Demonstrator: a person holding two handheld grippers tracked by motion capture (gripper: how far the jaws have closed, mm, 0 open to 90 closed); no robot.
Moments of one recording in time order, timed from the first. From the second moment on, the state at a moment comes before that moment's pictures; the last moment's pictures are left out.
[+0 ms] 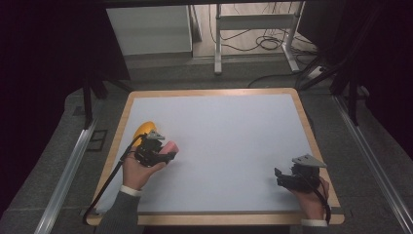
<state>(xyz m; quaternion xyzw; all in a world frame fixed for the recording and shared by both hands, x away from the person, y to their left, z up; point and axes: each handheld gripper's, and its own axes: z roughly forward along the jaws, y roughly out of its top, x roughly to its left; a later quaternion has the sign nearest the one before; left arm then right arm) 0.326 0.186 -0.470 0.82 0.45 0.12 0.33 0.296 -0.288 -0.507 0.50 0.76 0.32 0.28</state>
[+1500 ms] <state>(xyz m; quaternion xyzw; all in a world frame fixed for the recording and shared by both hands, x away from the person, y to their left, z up) 0.345 0.236 -0.459 0.78 0.51 0.15 0.33 0.297 -0.289 -0.507 0.50 0.76 0.32 0.28</state>
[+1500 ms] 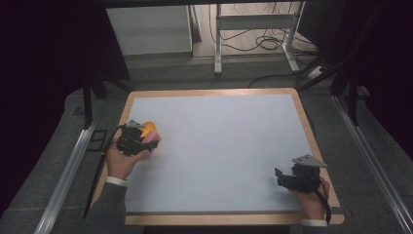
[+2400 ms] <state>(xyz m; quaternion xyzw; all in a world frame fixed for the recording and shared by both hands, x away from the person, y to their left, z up) 0.361 0.257 -0.452 0.76 0.53 0.16 0.34 0.298 -0.289 -0.510 0.50 0.76 0.32 0.28</state>
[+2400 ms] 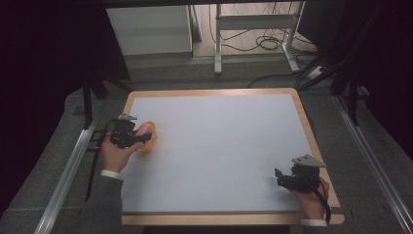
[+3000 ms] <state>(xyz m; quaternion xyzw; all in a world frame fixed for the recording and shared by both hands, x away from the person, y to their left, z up) 0.385 0.264 -0.468 0.75 0.56 0.17 0.31 0.297 -0.290 -0.510 0.50 0.76 0.32 0.28</state>
